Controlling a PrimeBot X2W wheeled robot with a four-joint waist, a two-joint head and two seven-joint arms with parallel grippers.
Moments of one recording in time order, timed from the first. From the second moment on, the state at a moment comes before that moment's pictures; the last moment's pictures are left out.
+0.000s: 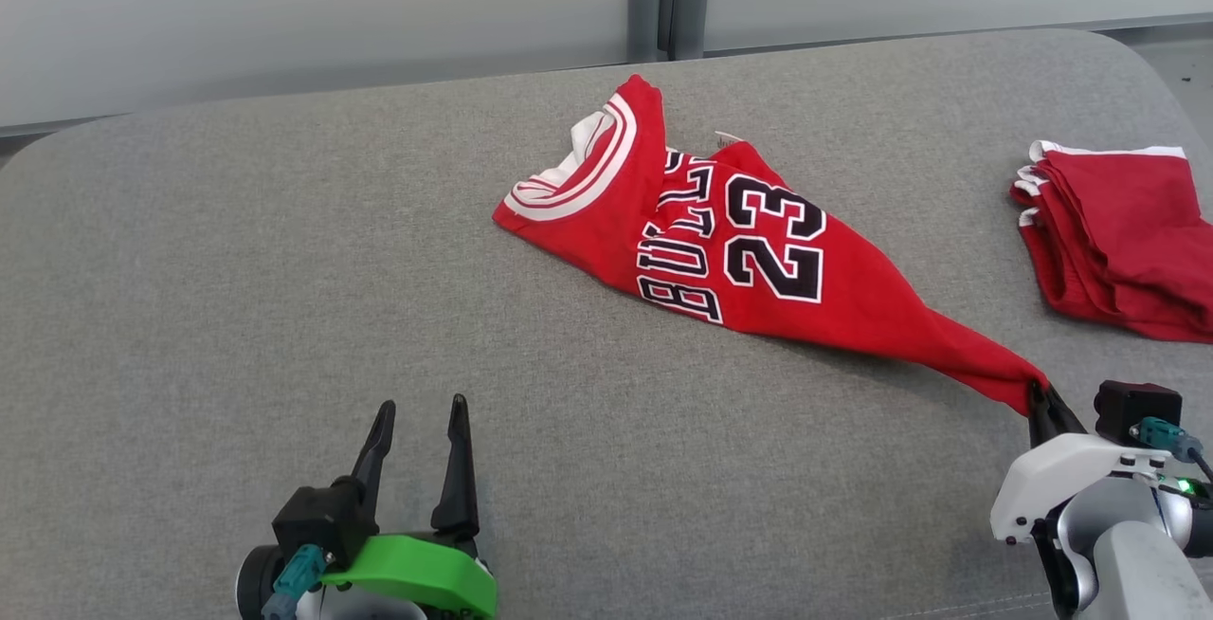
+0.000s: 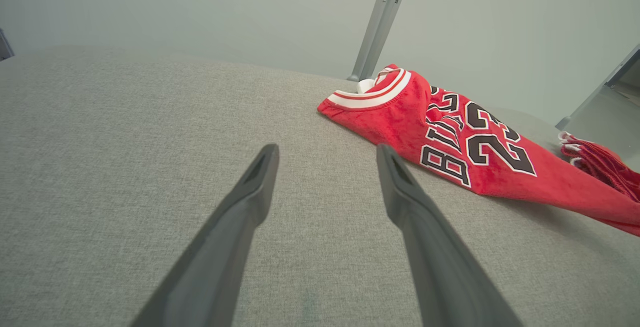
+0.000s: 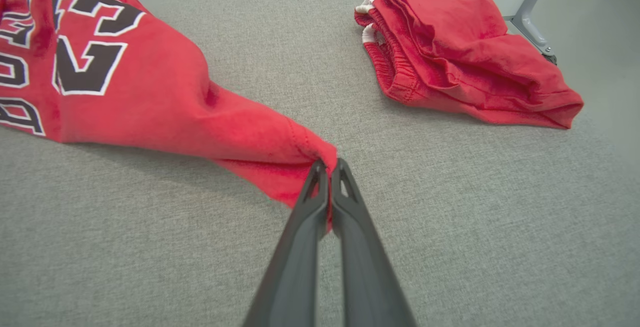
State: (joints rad) left arm -0.03 0.05 -0.29 0.23 -0.38 0.06 -0.26; right arm -0.22 -0.08 -0.26 0.56 0.02 0.13 -0.08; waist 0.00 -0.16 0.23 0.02
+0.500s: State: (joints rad) left arm -0.21 0.07 -0.30 0.40 -0.34 -0.01 -0.26; right arm -0.27 -0.07 -0.21 0.51 0.03 0.13 -0.17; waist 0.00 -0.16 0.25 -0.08
